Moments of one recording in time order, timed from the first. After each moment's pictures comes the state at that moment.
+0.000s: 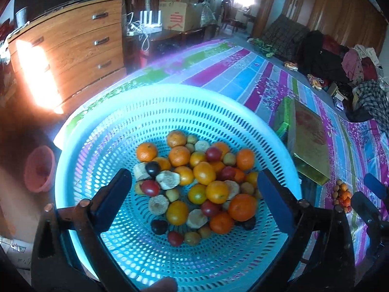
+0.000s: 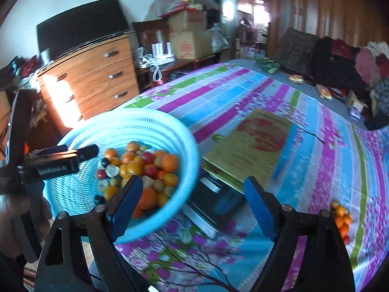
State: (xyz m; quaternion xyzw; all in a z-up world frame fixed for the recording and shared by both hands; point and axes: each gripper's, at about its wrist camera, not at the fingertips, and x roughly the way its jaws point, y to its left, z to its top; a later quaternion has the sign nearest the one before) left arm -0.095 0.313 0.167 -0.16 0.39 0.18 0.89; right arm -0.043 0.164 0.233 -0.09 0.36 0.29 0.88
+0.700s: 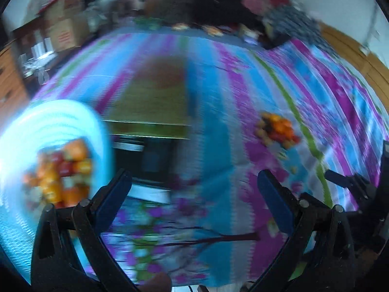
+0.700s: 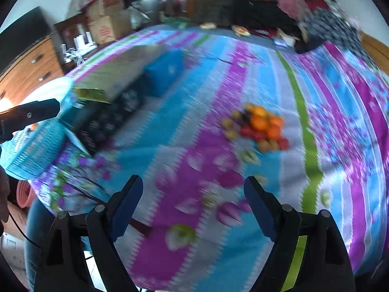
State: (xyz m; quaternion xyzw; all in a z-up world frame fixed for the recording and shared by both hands) left arm -0.040 0.091 0.146 -0.02 0.44 -0.07 0.90; right arm -0.070 -0.061 0.136 -0.03 0.45 0.09 0.89
